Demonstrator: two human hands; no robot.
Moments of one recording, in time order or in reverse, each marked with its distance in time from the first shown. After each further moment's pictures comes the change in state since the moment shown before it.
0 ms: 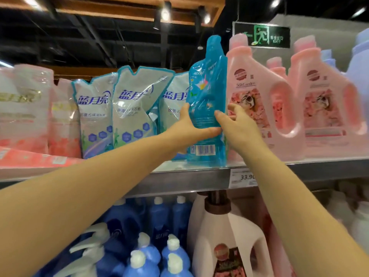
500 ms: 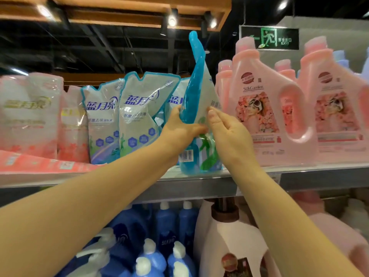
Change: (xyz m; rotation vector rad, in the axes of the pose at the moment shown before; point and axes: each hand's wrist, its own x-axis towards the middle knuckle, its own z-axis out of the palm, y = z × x) left_hand -0.002 -0.002 -0.009 -0.292 0.212 0.099; right_hand -0.018 -0.010 0.026 0.133 0.038 -0.185
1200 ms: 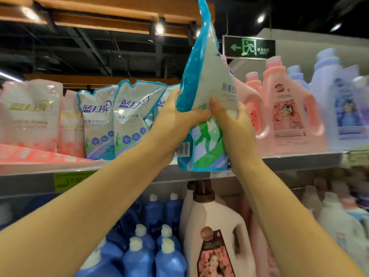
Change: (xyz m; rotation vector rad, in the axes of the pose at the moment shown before) left_hand -0.089 0.073 0.010 -0.202 -0.170 0.153; right_hand -0.037 -0.039 -0.052 0.455 0.067 0.078
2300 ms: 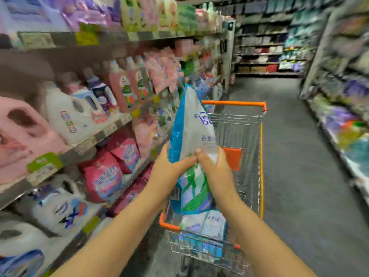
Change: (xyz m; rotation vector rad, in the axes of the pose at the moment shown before) left_hand -0.370 0.027 0.473 -0.529 -0.754 -0.616; right_hand -0.449 -0.209 -0.412 -0.569 0.917 0.436
